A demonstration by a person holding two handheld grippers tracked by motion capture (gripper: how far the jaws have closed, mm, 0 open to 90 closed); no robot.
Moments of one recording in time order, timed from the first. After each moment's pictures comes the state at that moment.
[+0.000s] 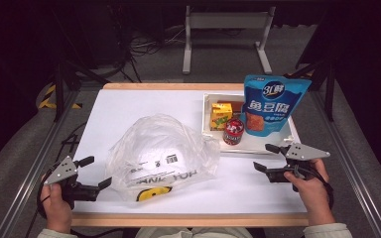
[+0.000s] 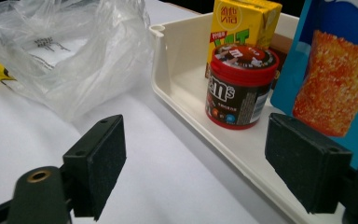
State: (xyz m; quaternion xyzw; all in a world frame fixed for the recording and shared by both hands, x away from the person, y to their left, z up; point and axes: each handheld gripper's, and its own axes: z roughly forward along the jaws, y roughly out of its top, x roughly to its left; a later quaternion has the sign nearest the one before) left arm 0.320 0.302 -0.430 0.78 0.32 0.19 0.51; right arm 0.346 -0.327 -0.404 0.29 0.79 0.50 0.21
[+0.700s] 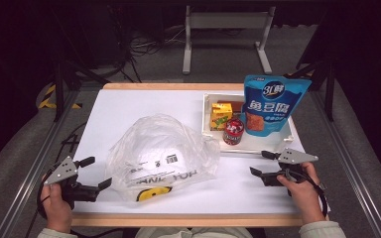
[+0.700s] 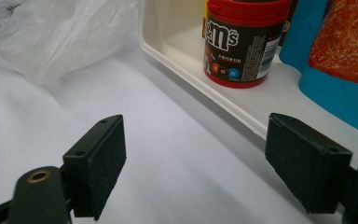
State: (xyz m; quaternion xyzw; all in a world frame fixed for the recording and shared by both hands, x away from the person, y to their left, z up) left arm 0.322 0.303 -0.433 0.78 0.31 0.18 0.51; right arm 0.354 -0.325 -0.441 0.31 0.80 0.48 0.20
